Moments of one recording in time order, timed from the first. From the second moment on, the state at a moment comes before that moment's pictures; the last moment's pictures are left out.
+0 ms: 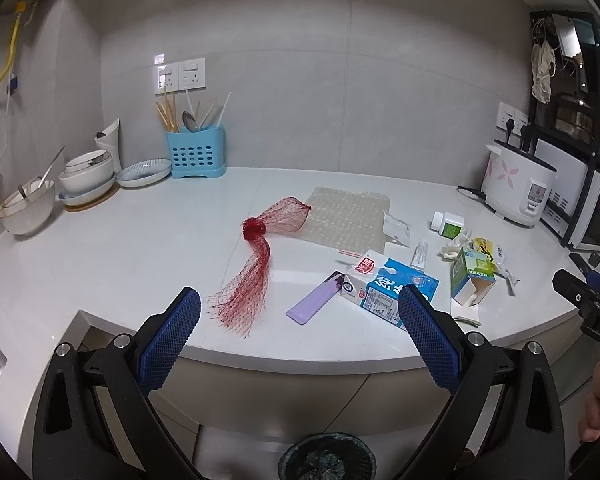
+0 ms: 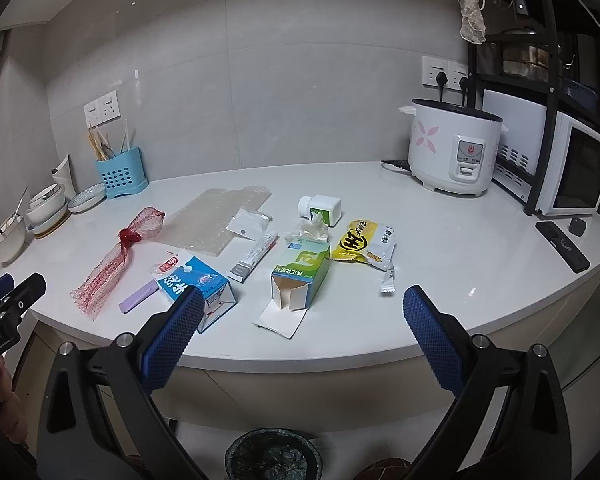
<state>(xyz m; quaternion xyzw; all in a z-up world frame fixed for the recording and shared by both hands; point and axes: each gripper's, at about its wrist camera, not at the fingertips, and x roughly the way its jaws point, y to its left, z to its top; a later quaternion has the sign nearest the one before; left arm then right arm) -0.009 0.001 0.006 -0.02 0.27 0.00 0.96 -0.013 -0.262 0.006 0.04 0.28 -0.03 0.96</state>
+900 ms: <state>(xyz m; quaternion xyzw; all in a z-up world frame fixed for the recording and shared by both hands) -0.002 -0.004 0.008 -0.02 0.27 0.00 0.96 -0.011 -0.264 0.004 0.04 0.28 -0.03 0.96</state>
